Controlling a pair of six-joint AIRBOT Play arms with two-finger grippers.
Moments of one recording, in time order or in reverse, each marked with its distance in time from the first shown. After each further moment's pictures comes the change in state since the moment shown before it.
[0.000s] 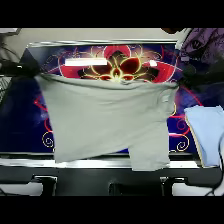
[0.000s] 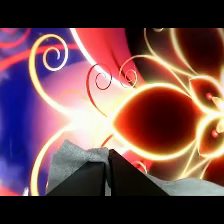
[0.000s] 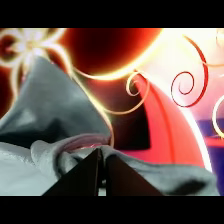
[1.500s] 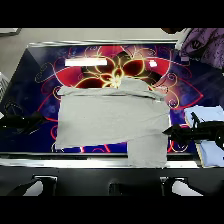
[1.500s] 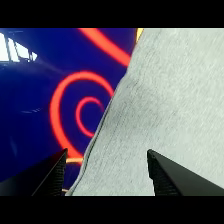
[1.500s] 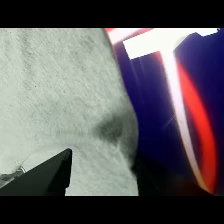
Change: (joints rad) left arm 0.191 0.512 -0.865 -0.061 -0.129 -0.002; right arm -0.269 0.209 -0.933 0.111 0.086 -0.497
